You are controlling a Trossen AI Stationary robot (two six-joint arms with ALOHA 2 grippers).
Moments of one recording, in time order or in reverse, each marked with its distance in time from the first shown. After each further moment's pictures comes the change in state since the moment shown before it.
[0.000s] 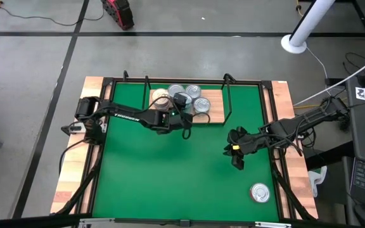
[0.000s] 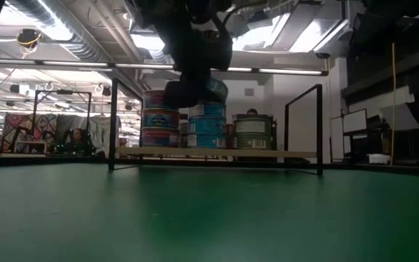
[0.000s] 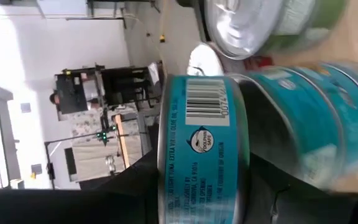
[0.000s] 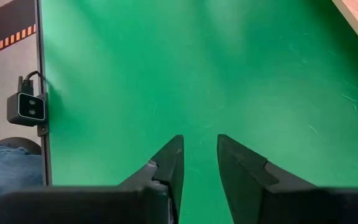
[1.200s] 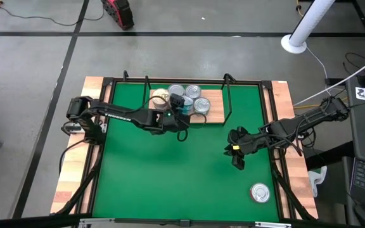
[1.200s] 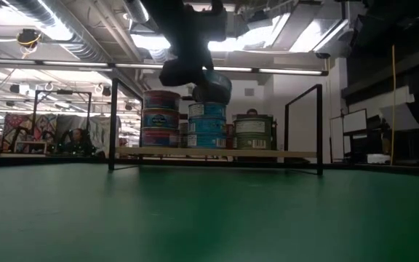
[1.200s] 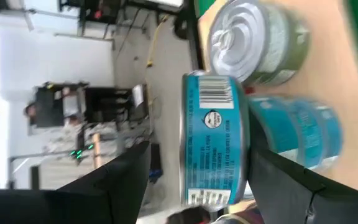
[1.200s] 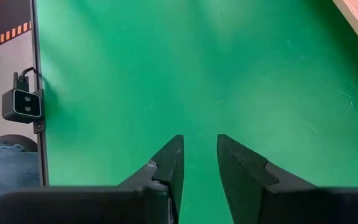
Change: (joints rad) left arm -0.037 -0.100 0.000 -0.064 0.104 -0.101; right arm 0.000 0.000 0.001 -0.016 -0.001 0.000
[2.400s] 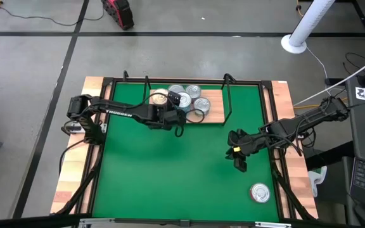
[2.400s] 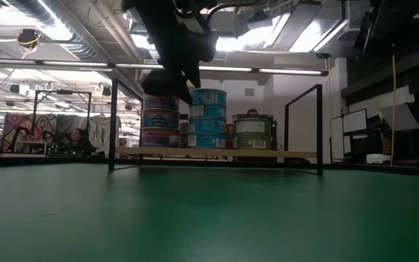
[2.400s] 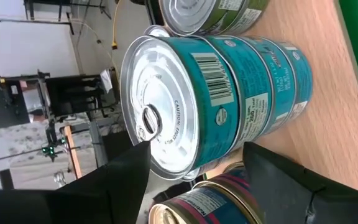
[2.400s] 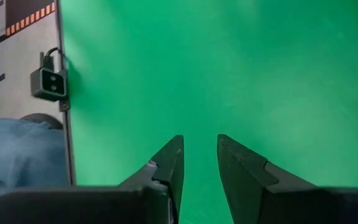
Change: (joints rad) left arm 0.066 0.000 0.000 -0.201 0.101 -0.045; right arm 0.000 0.000 0.000 0.000 -0.108 0.001
